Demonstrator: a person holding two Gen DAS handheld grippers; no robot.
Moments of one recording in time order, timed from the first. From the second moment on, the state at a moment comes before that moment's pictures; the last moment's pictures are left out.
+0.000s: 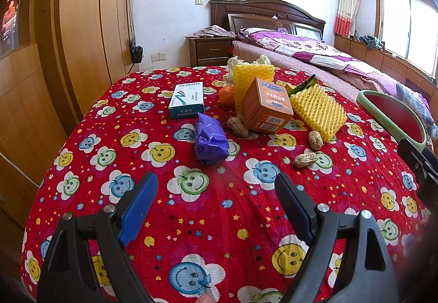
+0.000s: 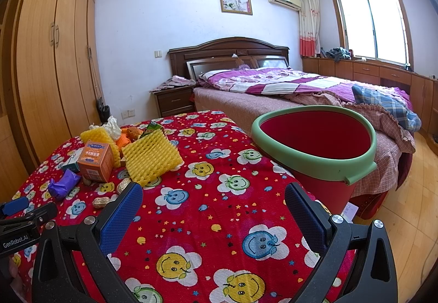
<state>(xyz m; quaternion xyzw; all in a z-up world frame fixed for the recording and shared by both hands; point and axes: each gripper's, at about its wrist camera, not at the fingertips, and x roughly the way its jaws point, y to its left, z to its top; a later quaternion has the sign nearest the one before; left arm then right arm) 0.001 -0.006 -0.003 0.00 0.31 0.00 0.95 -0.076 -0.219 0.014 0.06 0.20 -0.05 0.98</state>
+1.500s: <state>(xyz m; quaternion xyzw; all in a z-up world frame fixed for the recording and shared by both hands) 0.164 0.051 0.012 -0.03 0.43 -0.01 0.90 0.048 -0.170 0.019 0.05 0.39 0.04 0.92</state>
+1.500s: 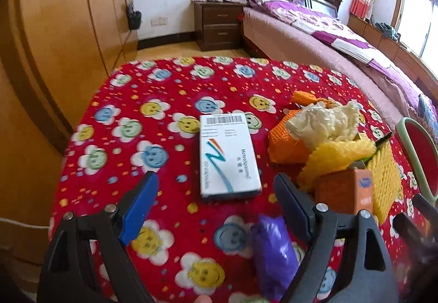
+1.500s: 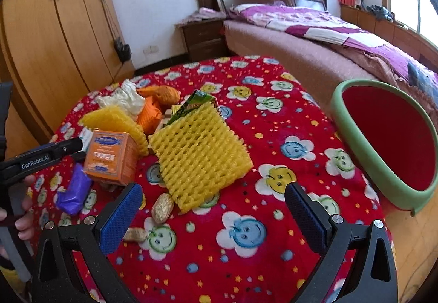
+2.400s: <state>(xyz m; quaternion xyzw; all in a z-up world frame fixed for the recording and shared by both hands) 0.165 0.038 0.023 -0.04 0.41 -0.07 0.91 0.037 -0.173 0.034 0.07 0.37 0.04 0.92</state>
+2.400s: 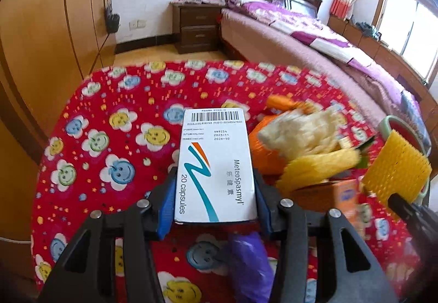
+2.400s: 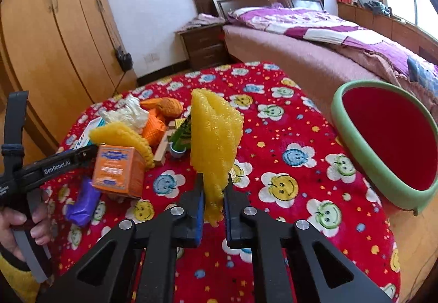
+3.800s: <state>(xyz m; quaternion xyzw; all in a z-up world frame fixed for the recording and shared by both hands) 0.127 -0.160 0.089 -0.01 0.36 -0.23 0.90 -0.029 -0.352 0.060 0.17 0.29 -0.08 0.94</state>
